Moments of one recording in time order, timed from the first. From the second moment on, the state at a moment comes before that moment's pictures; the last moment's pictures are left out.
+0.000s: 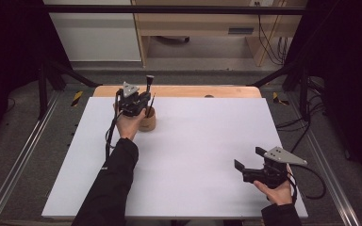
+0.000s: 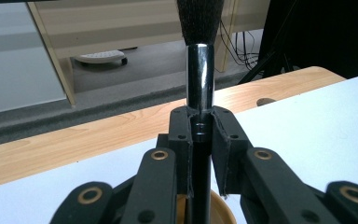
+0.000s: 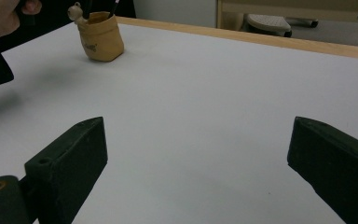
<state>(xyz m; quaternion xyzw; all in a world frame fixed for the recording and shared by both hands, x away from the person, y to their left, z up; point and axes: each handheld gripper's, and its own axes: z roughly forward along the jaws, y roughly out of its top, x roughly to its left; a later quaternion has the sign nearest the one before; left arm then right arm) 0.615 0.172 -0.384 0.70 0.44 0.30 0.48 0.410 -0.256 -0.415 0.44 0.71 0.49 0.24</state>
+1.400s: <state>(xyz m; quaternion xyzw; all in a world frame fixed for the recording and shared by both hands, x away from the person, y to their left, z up) 0.612 0.174 -0.421 0.72 0.44 0.28 0.45 0.410 -0.253 -0.416 0.44 0.72 0.49 0.24</state>
